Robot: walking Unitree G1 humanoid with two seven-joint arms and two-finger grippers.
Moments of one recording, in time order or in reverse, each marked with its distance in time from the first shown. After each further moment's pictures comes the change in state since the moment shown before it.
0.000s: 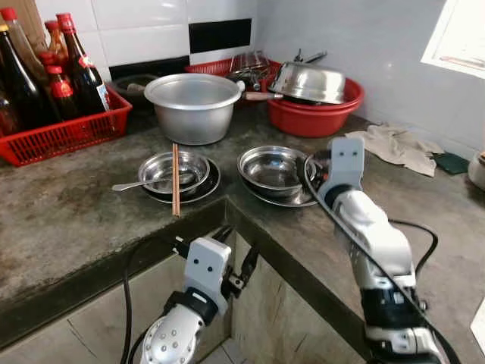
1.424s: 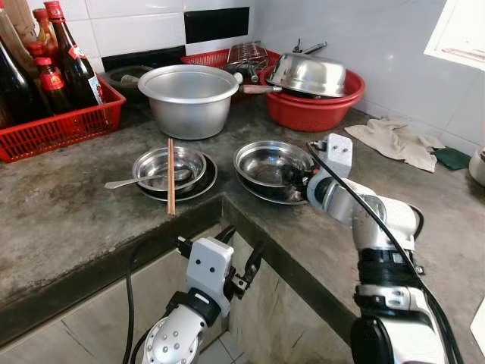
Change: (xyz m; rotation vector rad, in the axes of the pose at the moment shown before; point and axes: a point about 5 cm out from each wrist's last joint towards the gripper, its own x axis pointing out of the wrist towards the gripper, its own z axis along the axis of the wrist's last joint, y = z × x) left arm 0.000 -0.004 0.002 -0.012 -0.010 -0.015; right arm 0.022 0.010 -0.002 0.315 0.310 0.127
